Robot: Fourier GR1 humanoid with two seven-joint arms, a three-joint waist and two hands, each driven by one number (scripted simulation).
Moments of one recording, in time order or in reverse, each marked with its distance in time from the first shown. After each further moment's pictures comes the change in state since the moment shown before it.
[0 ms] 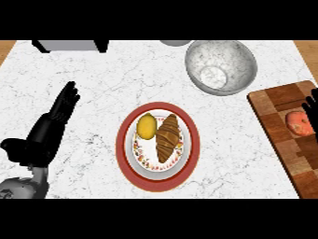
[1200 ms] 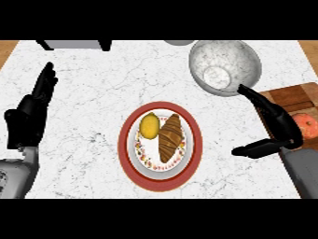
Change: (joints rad) left arm -0.119 0.037 0.070 0.050 -0.154 0.128 0.113; right arm -0.295 0.131 0.155 0.409 0.304 0.364 -0.758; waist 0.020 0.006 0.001
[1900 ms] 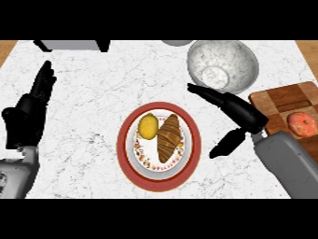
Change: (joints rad) left arm -0.003 -0.022 0.018 -0.027 -0.029 0.000 0.035; right arm -0.169 0.021 0.224 -0.168 0.302 0.031 0.459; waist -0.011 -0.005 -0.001
